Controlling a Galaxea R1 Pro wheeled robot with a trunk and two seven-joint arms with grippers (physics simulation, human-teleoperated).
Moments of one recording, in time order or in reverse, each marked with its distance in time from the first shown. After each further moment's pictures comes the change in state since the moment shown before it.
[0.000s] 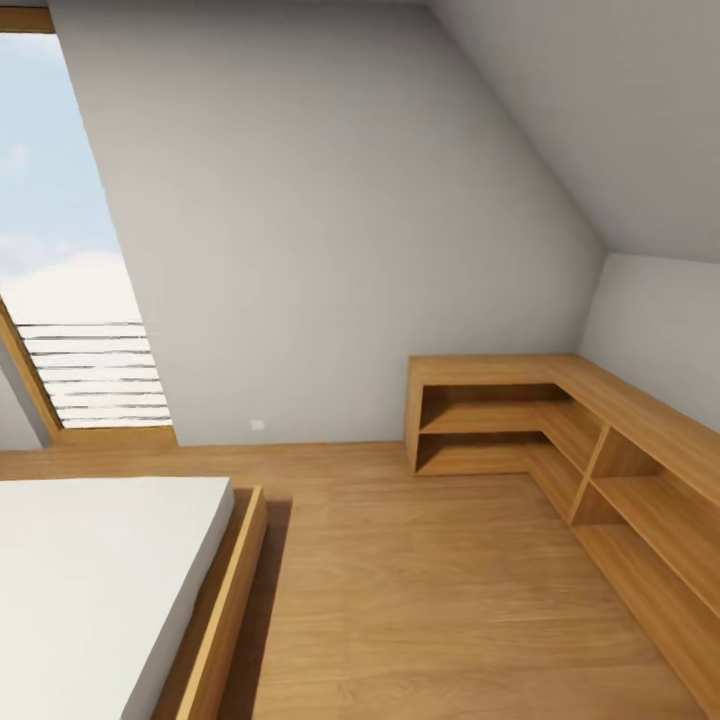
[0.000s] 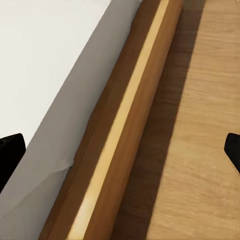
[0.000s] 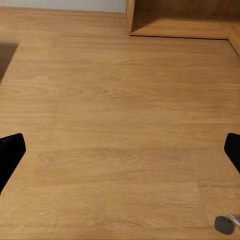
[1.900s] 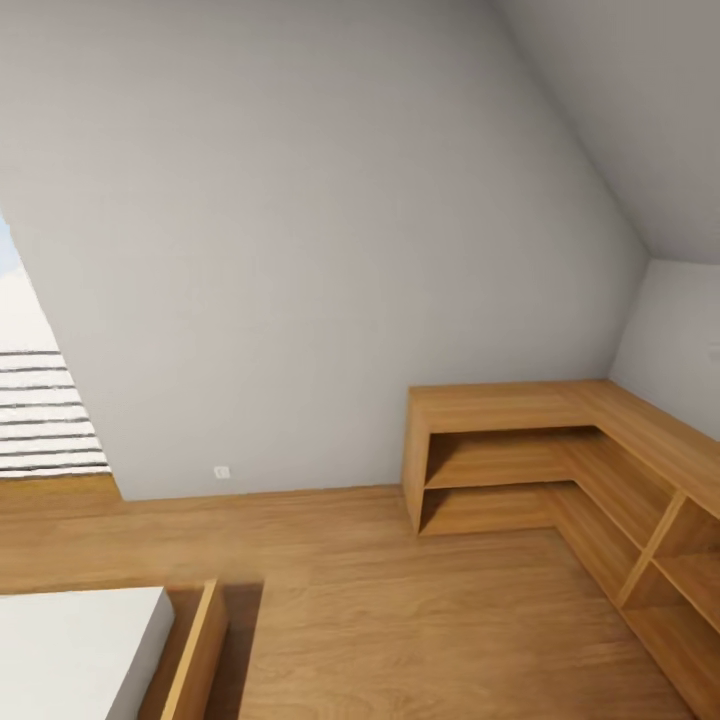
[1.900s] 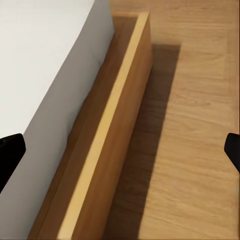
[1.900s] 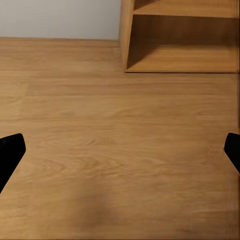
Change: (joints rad) left arm 0.000 0.000 0.000 0.000 0.000 0.000 -0.001; right arm 0.000 -0.003 0.001 0.000 0.001 -0.001 0.004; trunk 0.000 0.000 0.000
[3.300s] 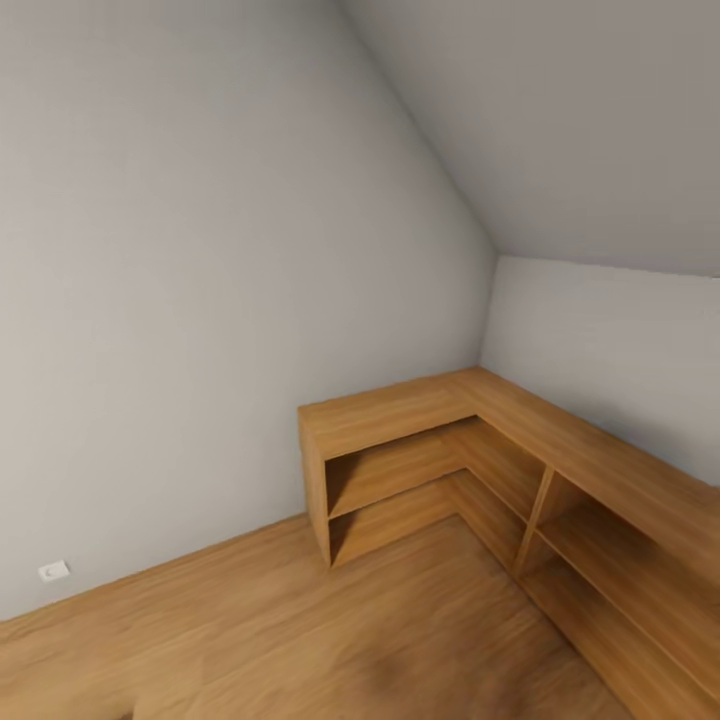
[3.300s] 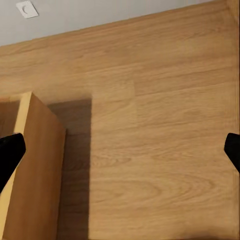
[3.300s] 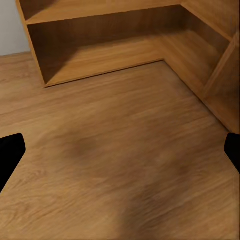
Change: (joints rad) left arm 0.000 0.000 0.000 0.000 0.000 0.001 0.000; right arm 0.000 0.000 0.000 0.000 0.002 0.000 0.002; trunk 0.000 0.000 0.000
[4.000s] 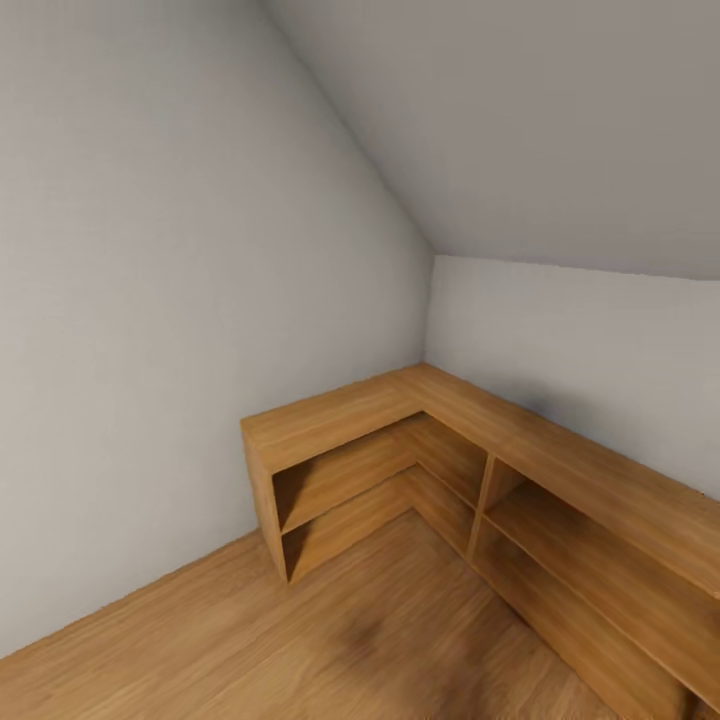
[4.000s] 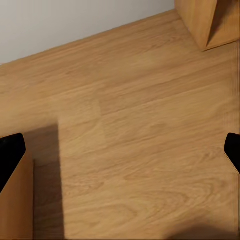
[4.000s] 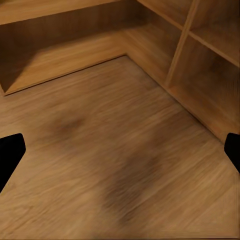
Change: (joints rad) left arm 0.000 0.000 0.000 0.000 0.000 -0.001 0.000; right arm 0.000 0.000 0.000 0.000 0.000 -0.001 0.000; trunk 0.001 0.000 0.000
